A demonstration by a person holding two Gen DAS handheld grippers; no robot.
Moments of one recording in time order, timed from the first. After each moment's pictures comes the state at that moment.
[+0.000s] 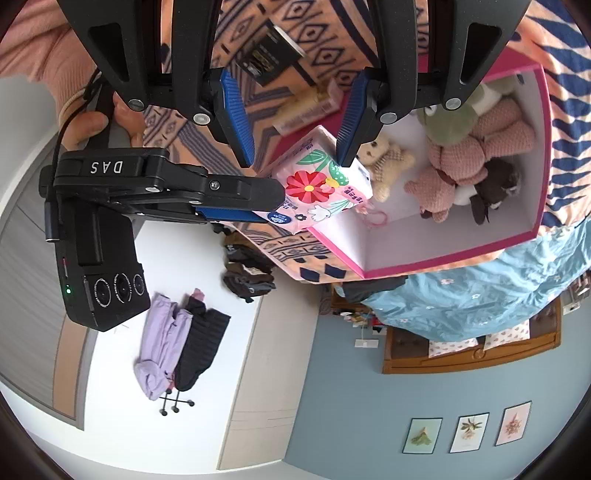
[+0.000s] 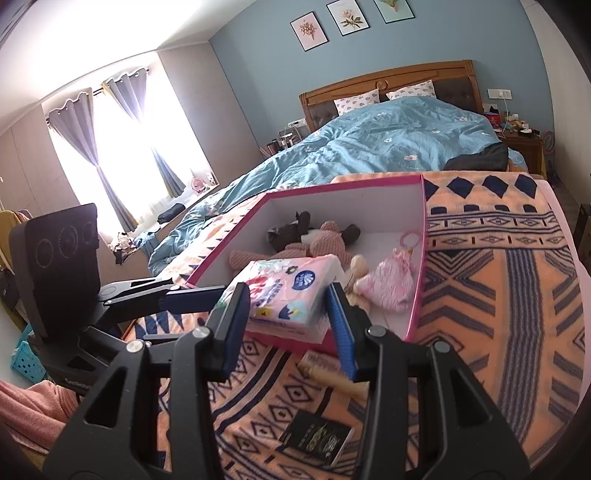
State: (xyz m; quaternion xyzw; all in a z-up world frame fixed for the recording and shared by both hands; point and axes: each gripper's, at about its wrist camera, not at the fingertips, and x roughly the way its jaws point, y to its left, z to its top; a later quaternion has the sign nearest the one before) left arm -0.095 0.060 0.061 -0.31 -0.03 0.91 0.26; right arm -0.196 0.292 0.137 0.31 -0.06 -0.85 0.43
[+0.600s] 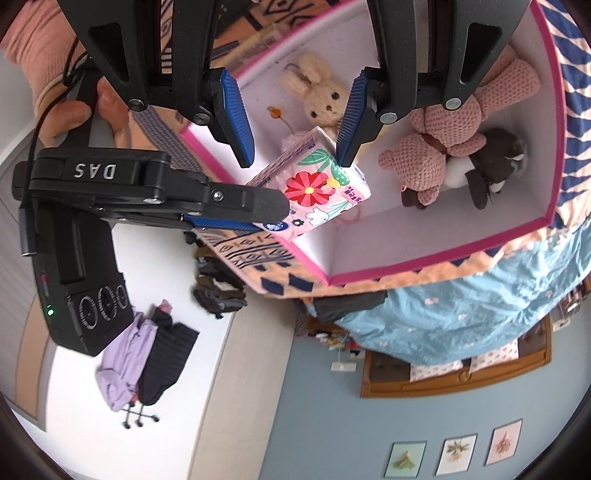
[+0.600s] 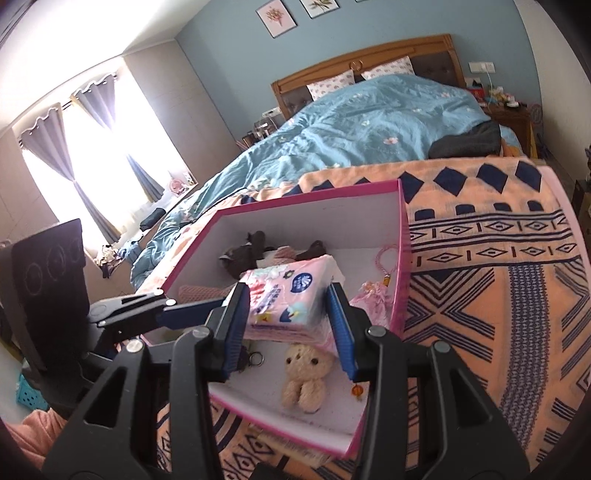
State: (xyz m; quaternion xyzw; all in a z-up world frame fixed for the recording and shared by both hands) left arm -0.193 0.062 0.039 -0.37 -0.03 0.91 0.22; right arm -0.291 0.273 0.122 0.36 -0.08 -0.84 0.39
